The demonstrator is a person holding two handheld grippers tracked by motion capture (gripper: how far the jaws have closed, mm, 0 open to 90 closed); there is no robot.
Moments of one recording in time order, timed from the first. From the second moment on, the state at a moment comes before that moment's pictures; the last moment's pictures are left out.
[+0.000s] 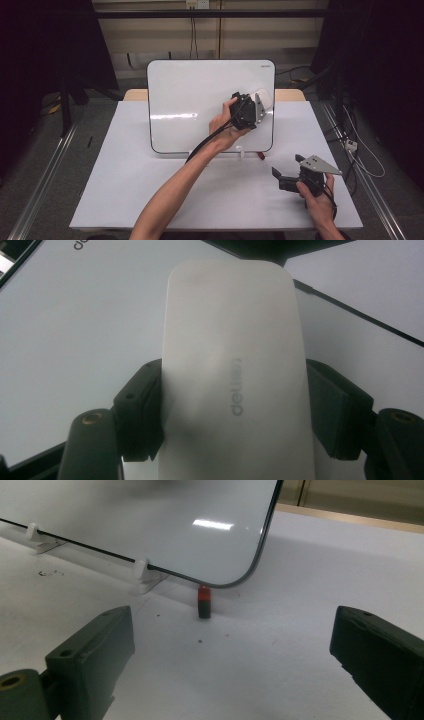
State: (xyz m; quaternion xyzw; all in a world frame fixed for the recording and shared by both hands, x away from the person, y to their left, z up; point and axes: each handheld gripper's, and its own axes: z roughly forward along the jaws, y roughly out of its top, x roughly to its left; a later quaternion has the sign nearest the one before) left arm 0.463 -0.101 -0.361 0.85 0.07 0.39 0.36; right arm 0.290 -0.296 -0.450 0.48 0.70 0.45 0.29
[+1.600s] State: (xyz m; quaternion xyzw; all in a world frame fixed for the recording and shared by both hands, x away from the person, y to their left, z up) left arm 0.494 -0.058 -0.329 0.82 0.13 0.40 0.38; right arm 0.288 -0.299 -0.450 0.49 0.69 0.44 0.29
